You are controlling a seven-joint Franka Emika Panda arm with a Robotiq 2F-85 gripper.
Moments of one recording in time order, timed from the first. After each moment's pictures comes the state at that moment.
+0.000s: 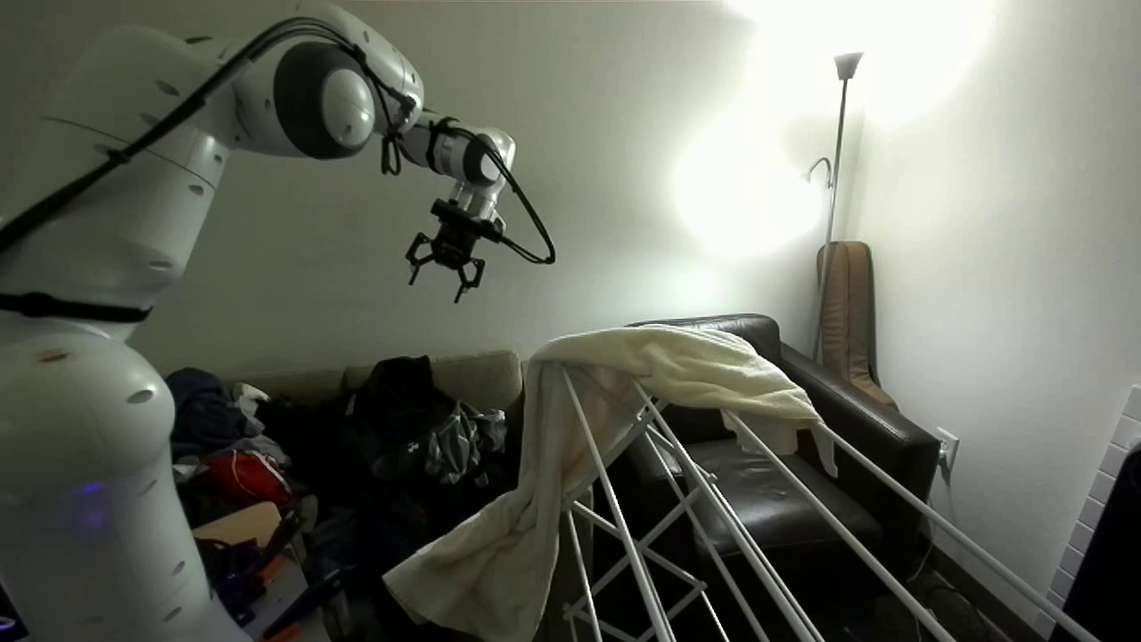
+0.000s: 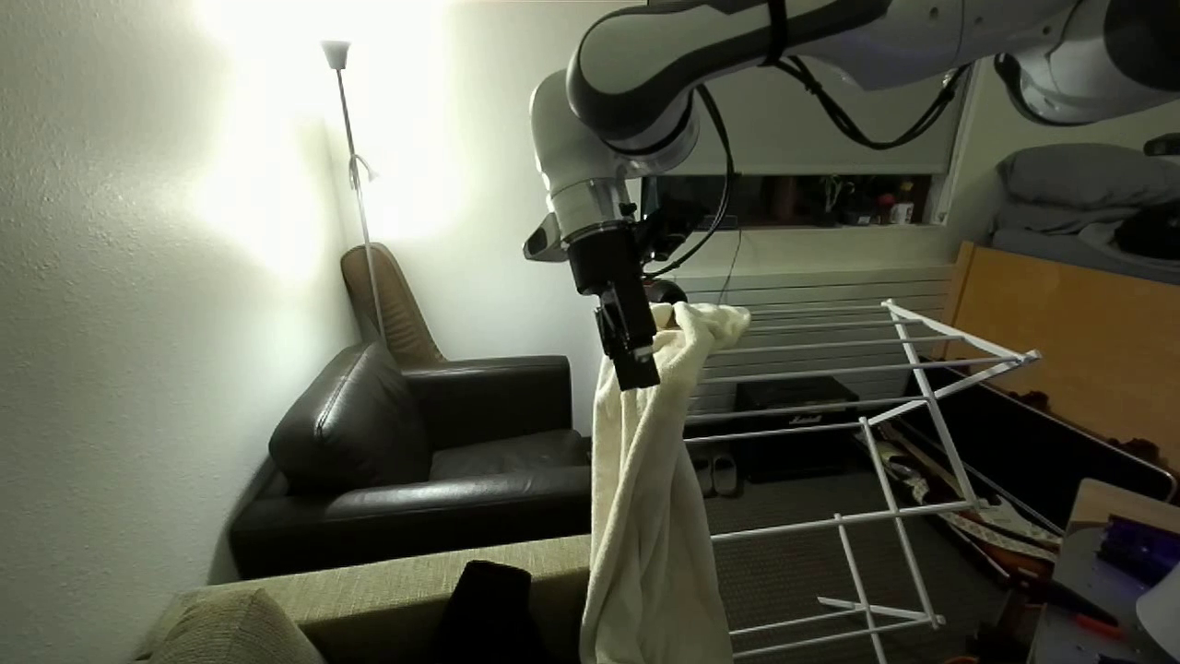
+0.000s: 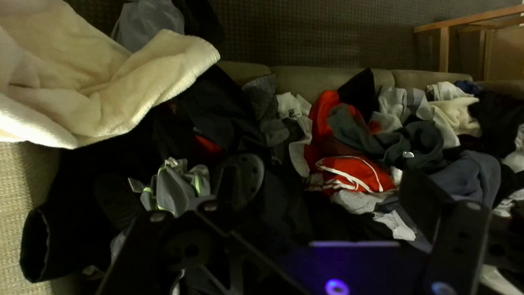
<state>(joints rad) 0.32 0.56 0.25 -1.36 0.21 1.52 -0.49</state>
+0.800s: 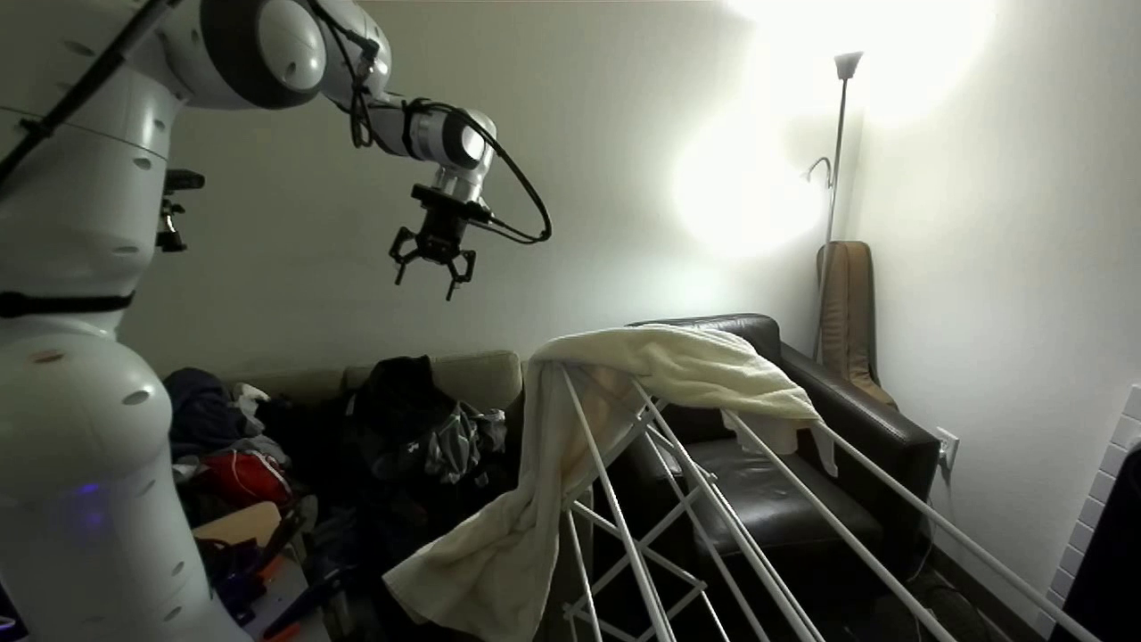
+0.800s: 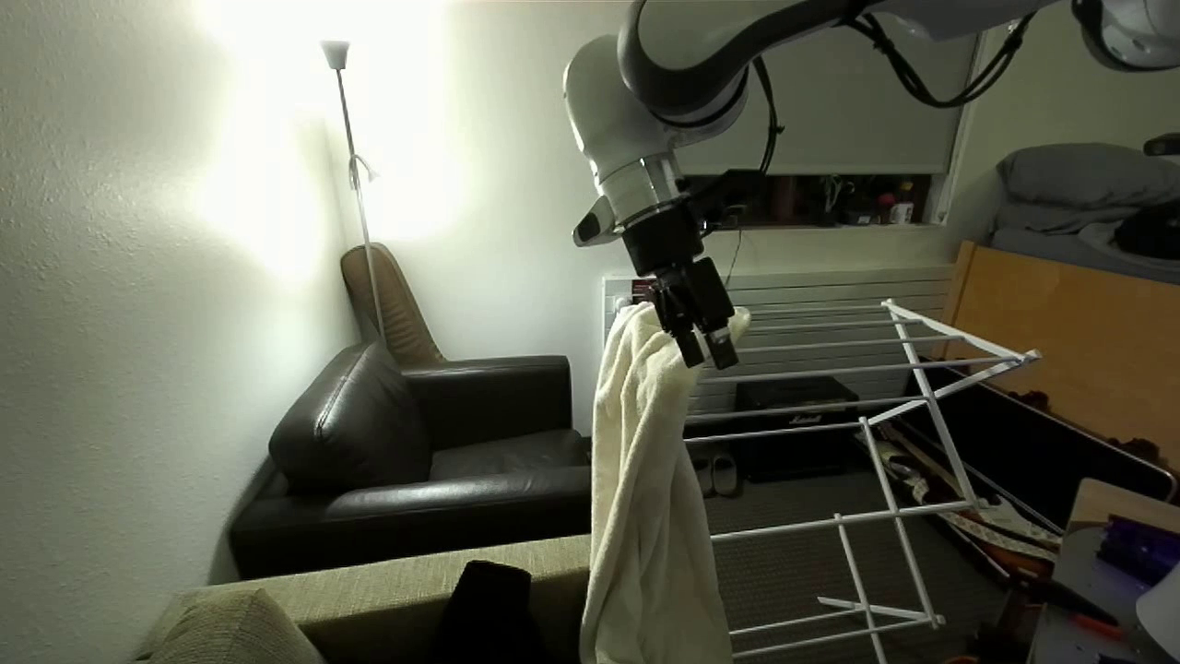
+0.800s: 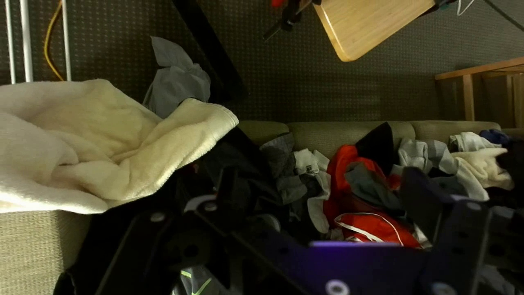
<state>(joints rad) 0.30 0.37 0.25 -1.58 0.11 1.48 -0.48</state>
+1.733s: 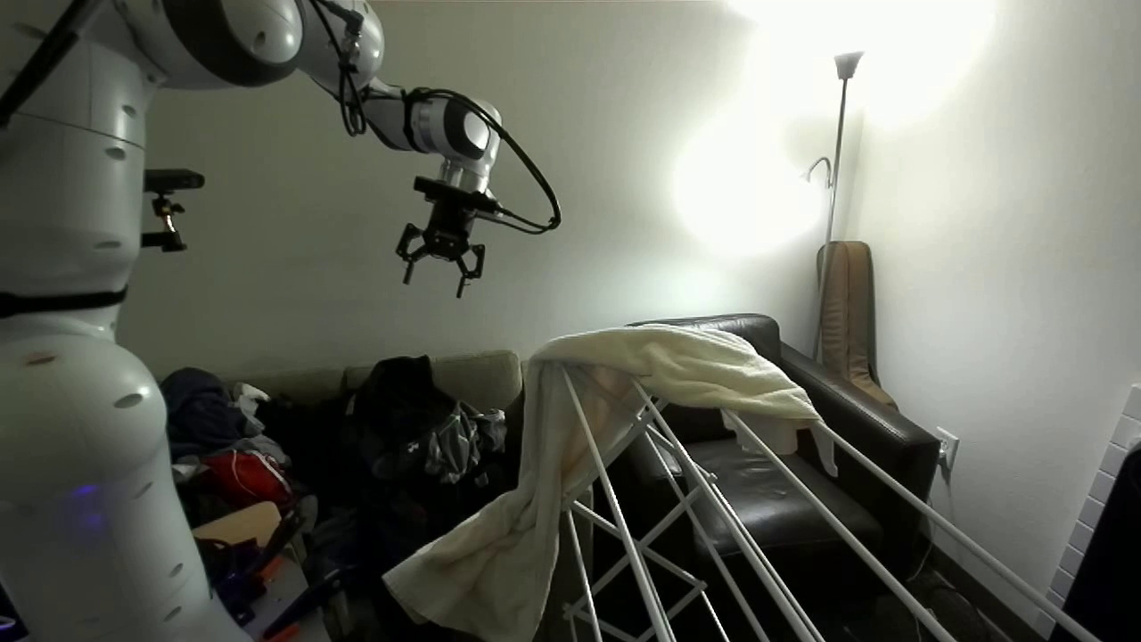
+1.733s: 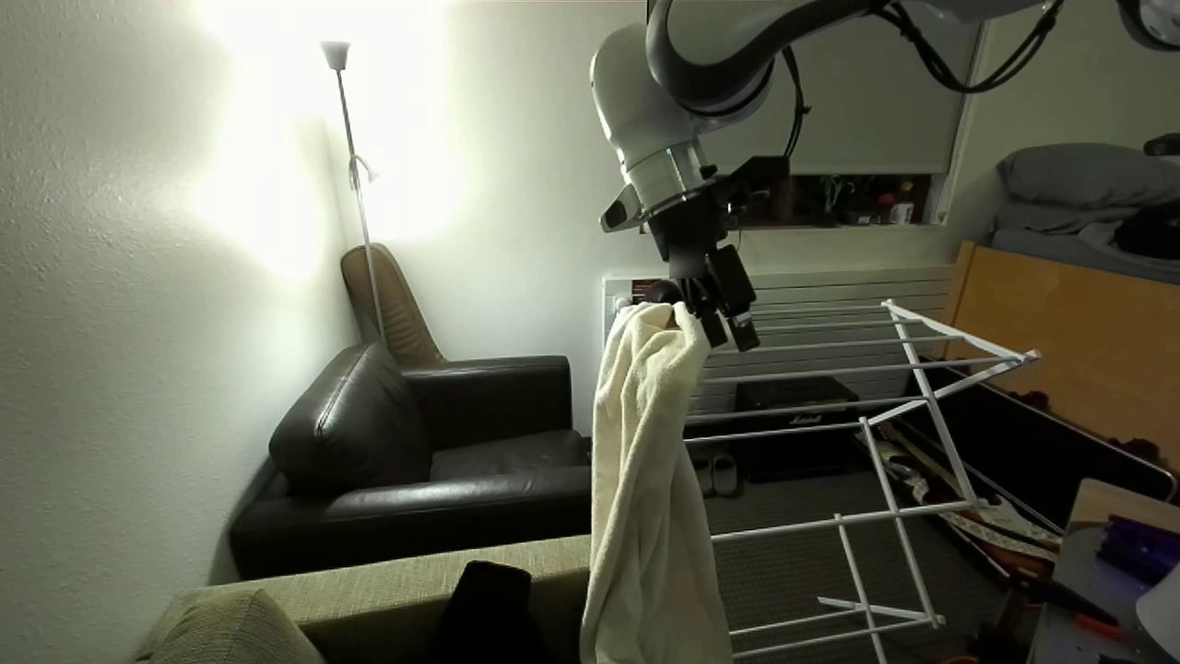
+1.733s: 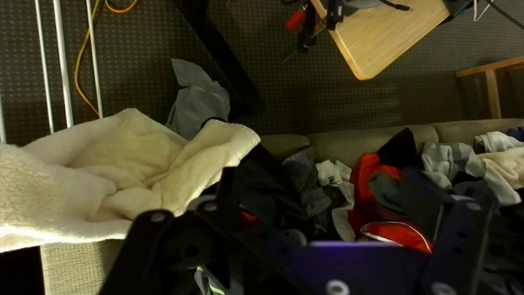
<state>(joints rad) 0.26 0.29 0.24 -1.65 0.06 1.48 -0.46</state>
